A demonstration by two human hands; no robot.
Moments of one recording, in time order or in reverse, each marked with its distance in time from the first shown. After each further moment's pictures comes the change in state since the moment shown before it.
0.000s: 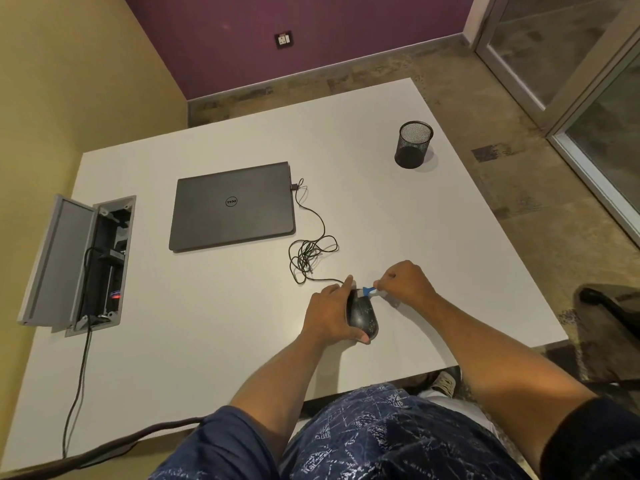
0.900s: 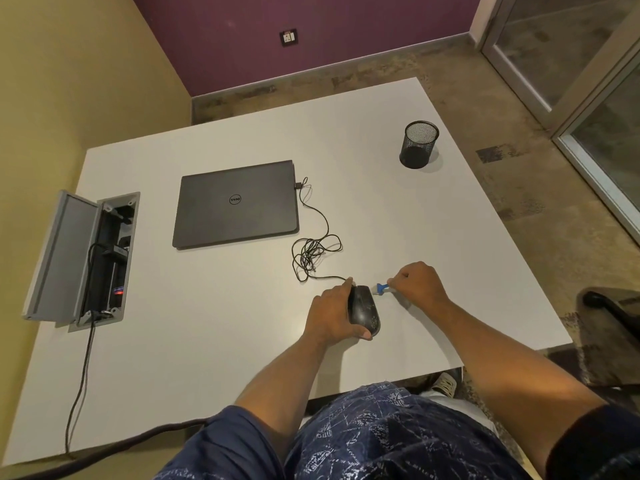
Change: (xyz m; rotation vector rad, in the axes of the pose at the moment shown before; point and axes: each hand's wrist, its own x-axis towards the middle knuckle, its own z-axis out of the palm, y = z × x) left_hand -0.002 0.000 -0.001 -0.039 0.004 -0.071; right_hand 0.002 0.011 -0.007 -0.051 0.074 0.024
